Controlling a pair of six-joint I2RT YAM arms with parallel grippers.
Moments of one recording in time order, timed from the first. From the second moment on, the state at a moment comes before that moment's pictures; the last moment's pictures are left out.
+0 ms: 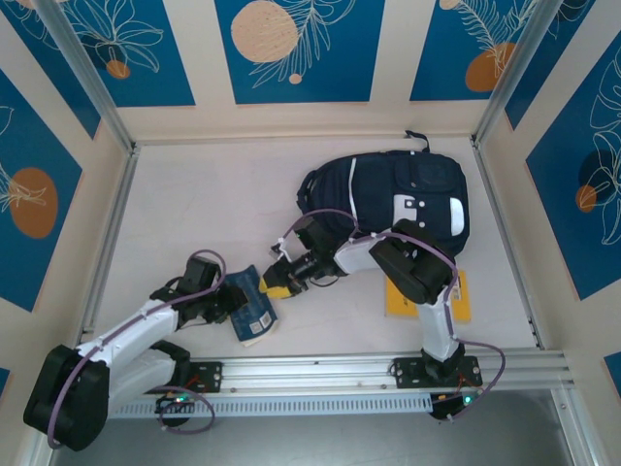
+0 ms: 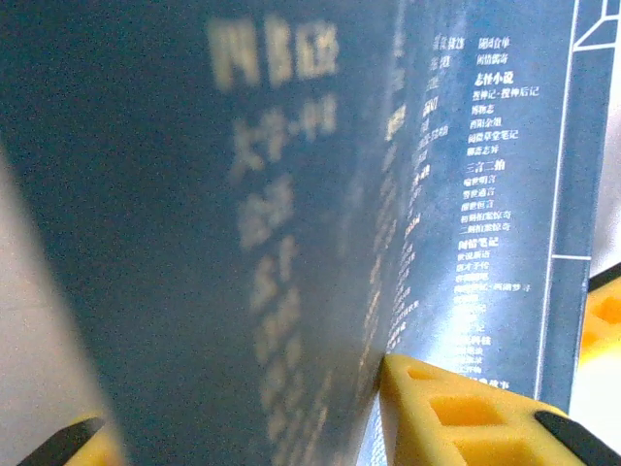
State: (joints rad) left arm -0.41 0.98 0.32 -0.40 0.32 -0.97; right arm 0.80 2.03 1.02 0.22 -1.08 0.94
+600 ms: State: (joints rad) left arm -0.41 0.95 0.31 -0.27 0.36 -0.95; right arm 0.81 2.07 1.03 0.17 -0.97 0.90
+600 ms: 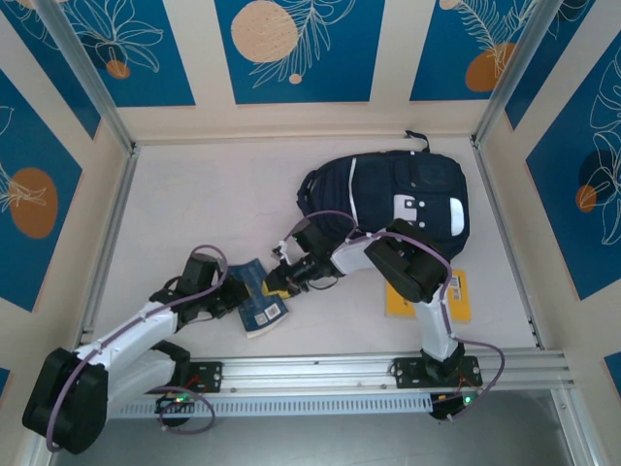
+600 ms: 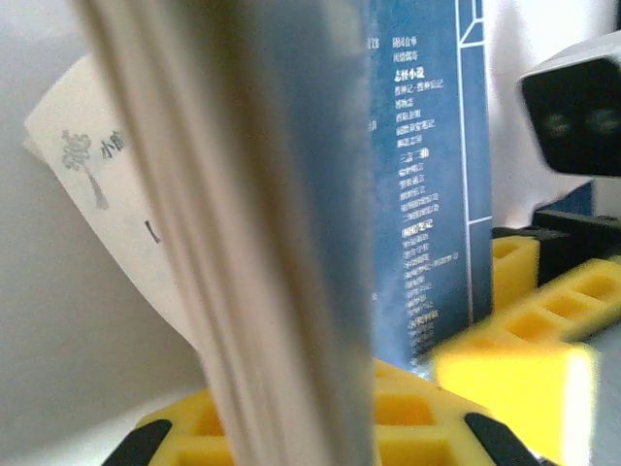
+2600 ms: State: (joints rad) left arm -0.88 0.80 0.90 -0.69 0.25 0.27; right arm 0.64 1.11 1.07 -0.97 -0.48 -0.89
